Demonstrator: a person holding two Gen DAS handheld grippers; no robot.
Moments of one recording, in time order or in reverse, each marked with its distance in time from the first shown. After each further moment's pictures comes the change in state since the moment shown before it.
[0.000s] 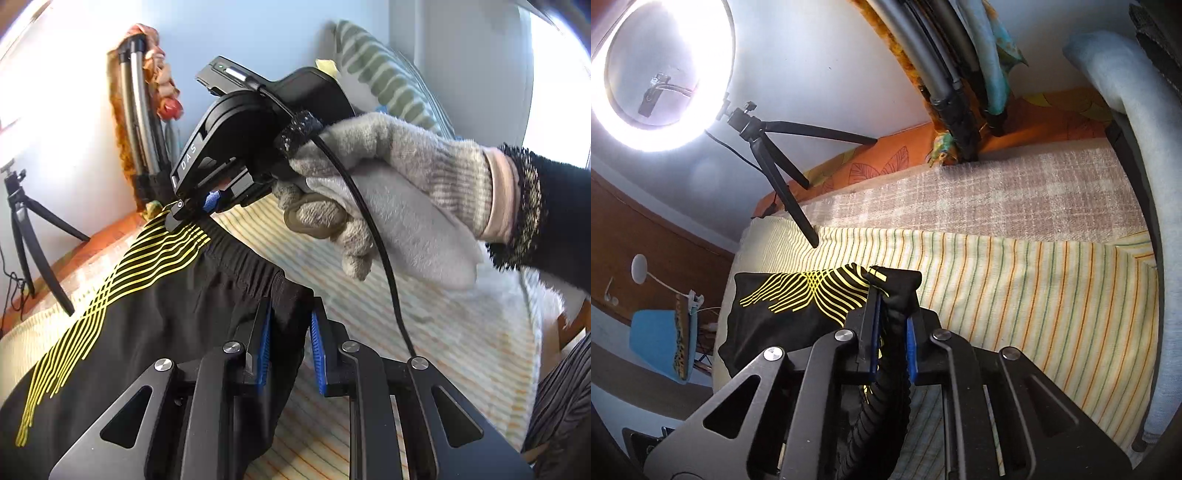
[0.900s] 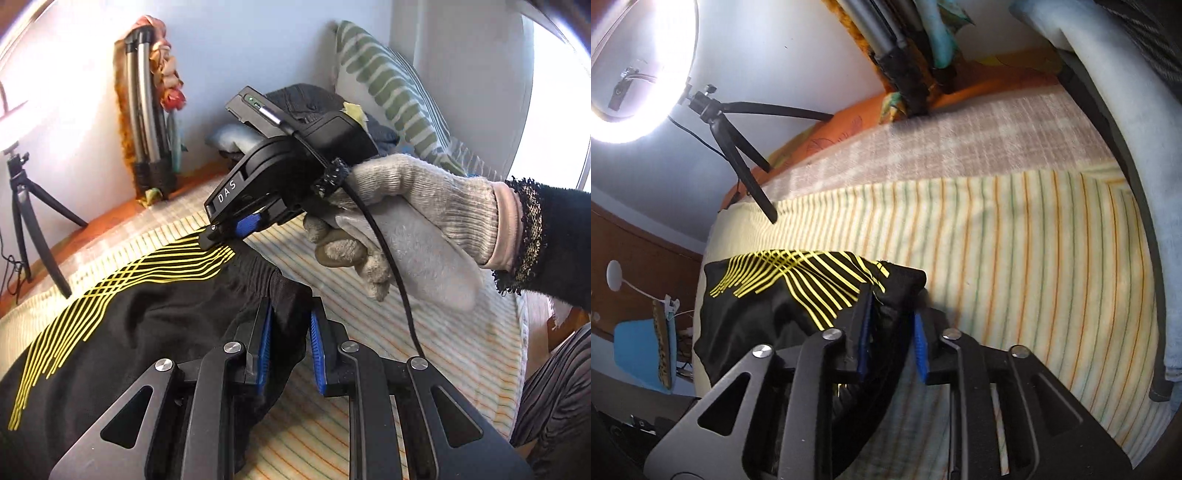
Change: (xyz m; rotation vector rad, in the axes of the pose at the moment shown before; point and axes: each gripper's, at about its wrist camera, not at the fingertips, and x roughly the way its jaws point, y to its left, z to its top) left arm 0.002 0.005 -0.011 -0.013 0.032 -0.034; right arm 0.012 -0.025 -0.036 0.075 0.031 -0.113
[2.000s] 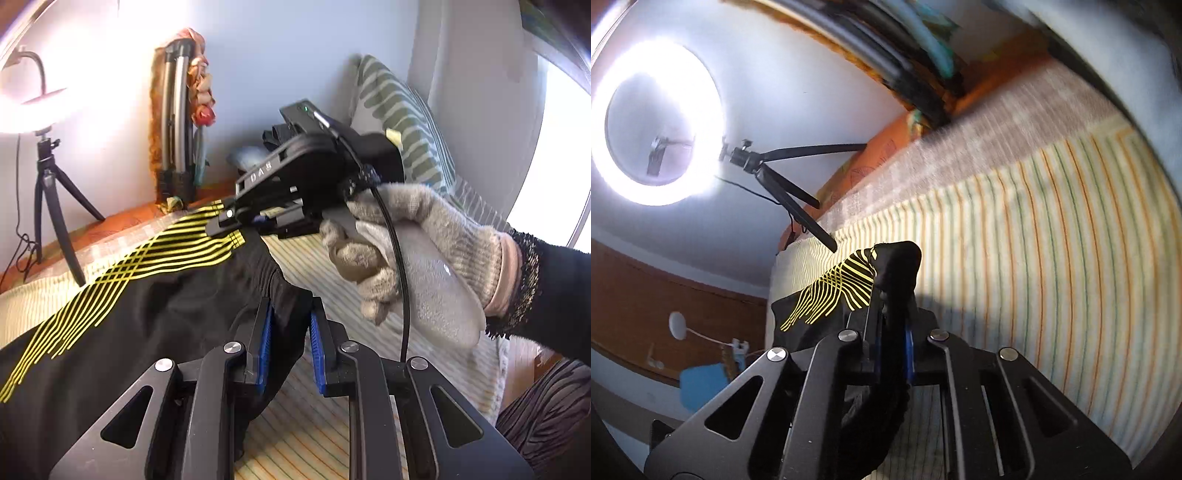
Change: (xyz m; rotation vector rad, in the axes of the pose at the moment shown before) left arm -0.038 0.011 -0.003 -0.123 -0.113 -0.001; right arm -0.022 0.015 -0.007 0.155 -0.103 0.218
